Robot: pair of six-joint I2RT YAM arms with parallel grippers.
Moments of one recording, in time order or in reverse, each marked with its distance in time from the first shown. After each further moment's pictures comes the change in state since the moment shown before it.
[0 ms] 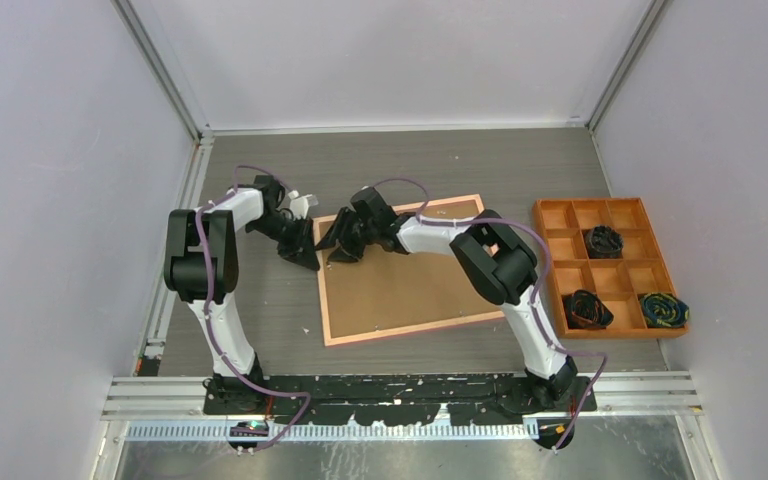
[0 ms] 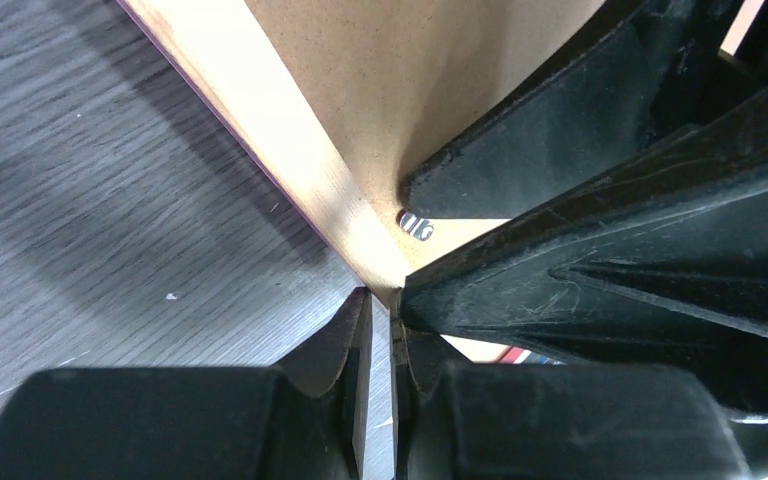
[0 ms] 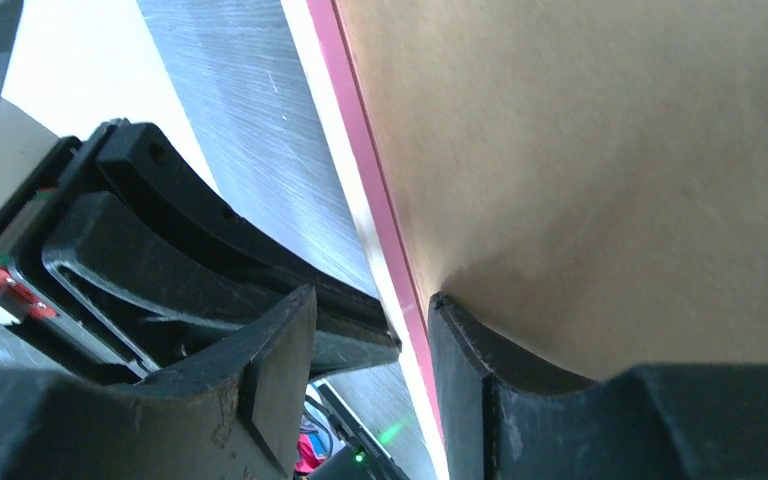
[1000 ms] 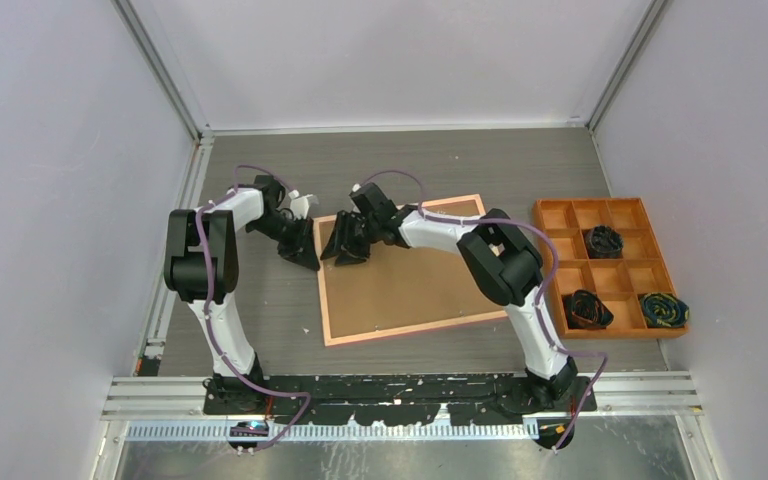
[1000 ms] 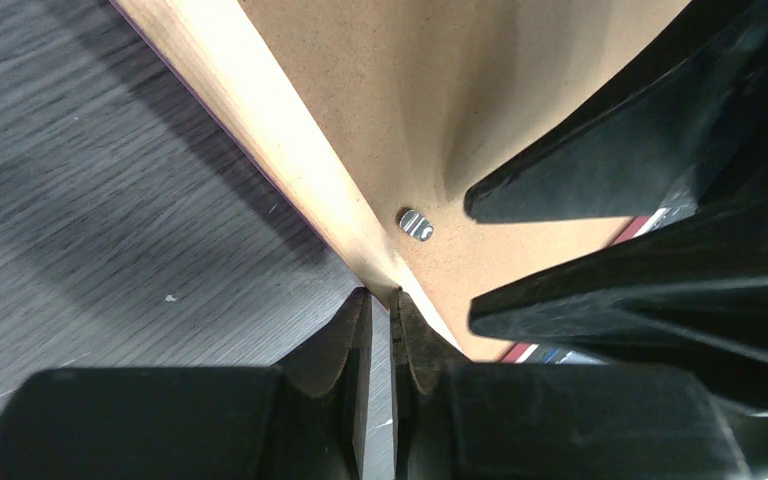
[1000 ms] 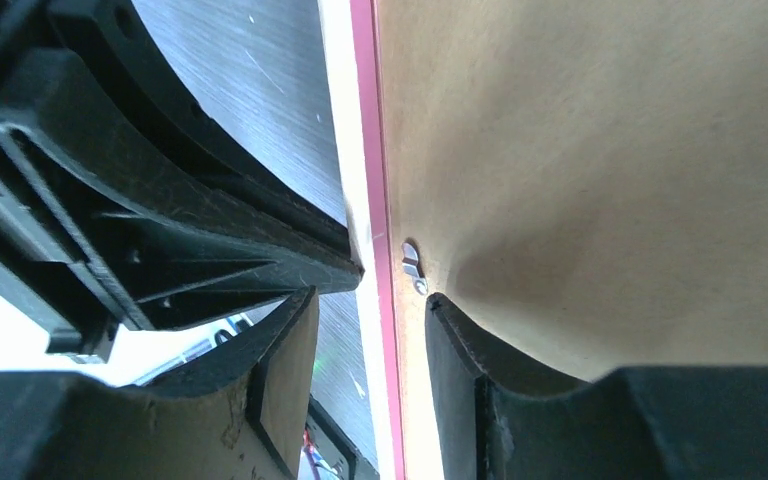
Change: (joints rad) left arm -0.001 0.000 0.001 0.000 -0.001 0.006; right arm -0.027 -0.030 0.051 -0.175 -0.081 -0.271
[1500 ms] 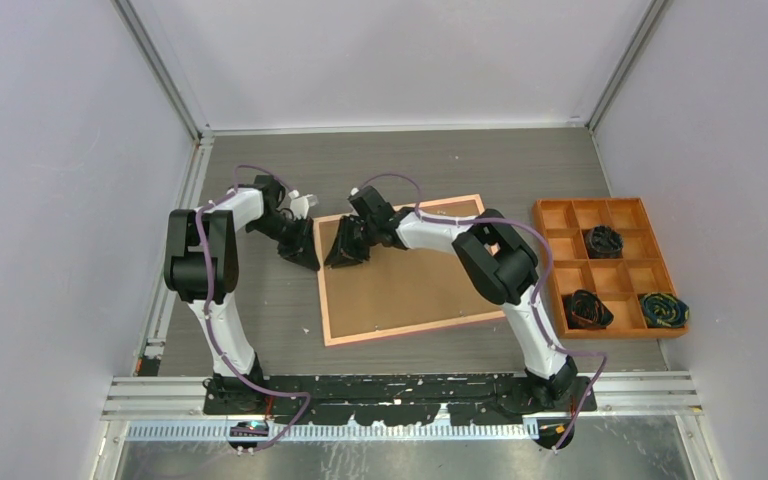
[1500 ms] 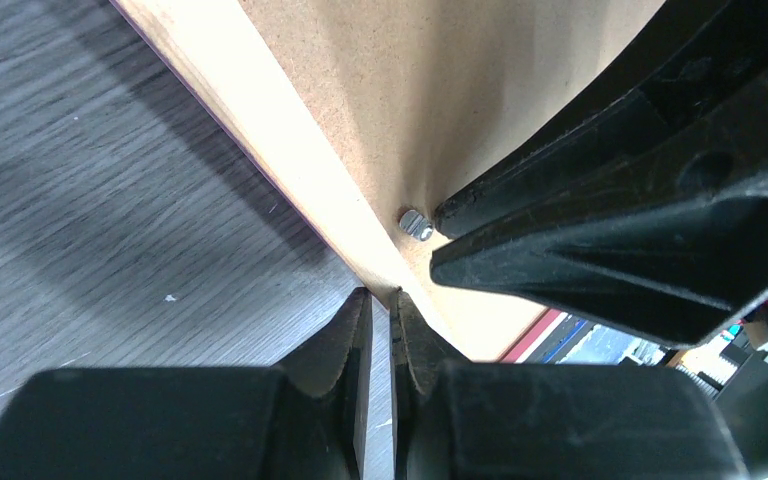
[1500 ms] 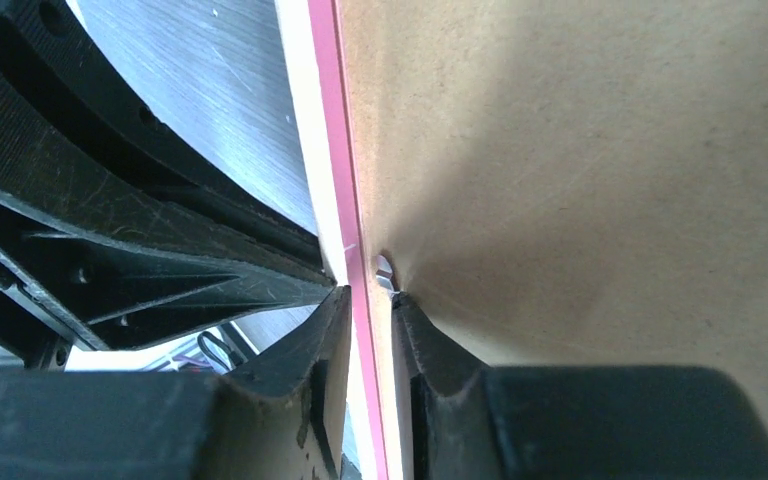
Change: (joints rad) left arm 0.000 0.000 0.000 0.000 0.000 0.000; right arm 0.013 0.037 0.014 -0.003 -0.007 -0.013
